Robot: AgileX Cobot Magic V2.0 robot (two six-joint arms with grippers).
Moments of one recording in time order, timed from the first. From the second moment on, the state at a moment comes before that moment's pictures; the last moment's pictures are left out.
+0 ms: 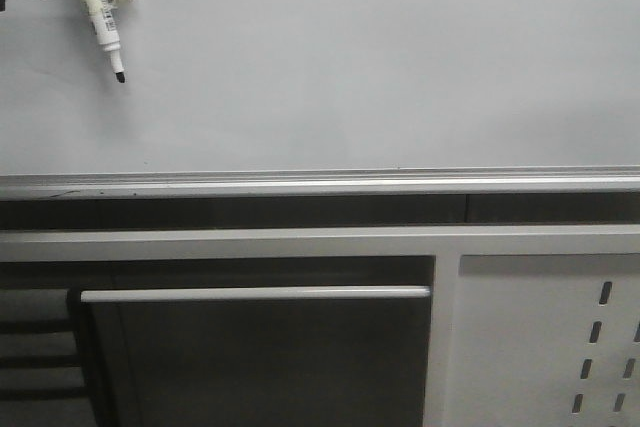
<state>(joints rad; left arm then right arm) -0.33 1.03 -0.60 -1.69 0.21 1.56 0.00 0.41 -0.44 0.51 0.55 -0.13</state>
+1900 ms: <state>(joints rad) -0.65 1.15 -0.73 -1.09 0.59 1.33 0.00 0.66 -0.53 1.15 1.00 -0.88</state>
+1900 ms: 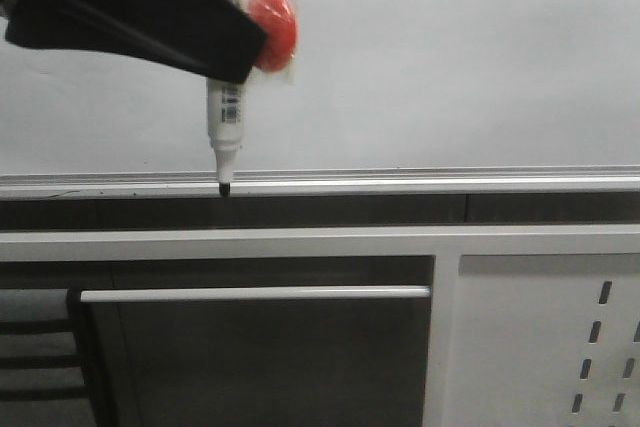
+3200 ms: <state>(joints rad) -0.77 1.30 -0.81 -0.96 0.61 1.30 0.54 1.36 -1.34 0.58 1.23 -0.62</state>
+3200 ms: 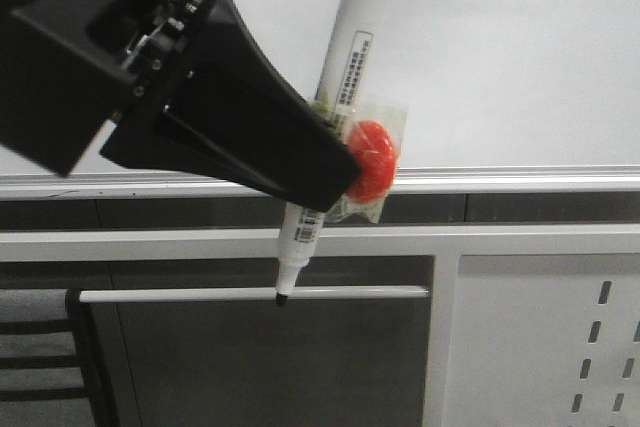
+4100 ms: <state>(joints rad) -0.77 1.31 -0.81 -0.98 0.56 1.29 0.54 1.39 -1.34 0.57 1.24 -0.61</state>
